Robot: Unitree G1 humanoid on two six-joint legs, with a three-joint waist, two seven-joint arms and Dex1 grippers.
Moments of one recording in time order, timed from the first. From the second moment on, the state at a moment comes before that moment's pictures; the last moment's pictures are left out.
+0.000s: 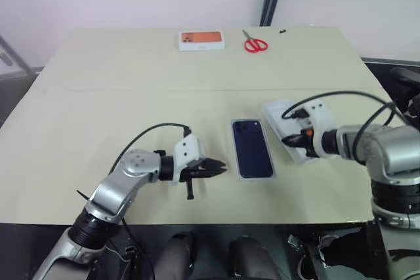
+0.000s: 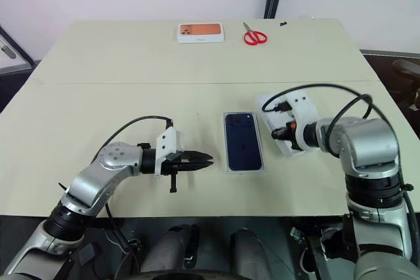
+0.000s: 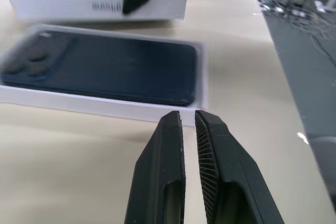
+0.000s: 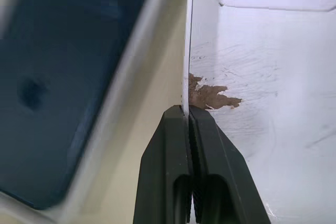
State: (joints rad) left arm -0.31 0.52 -0.28 -0.30 -0.34 0.43 -0.97; right arm -0.60 -0.67 -0.13 -0.33 0.35 1.61 0.63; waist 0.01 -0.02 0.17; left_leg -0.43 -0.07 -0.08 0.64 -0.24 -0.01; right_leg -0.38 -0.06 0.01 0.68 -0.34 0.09
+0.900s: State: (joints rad) left arm -0.38 0.44 -0.19 -0.14 -0.30 0.41 -0.82; right arm -0.42 -0.33 -0.09 -0.27 1.95 1.06 -0.73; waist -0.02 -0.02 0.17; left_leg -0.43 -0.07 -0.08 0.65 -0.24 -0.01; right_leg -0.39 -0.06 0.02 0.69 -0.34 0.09
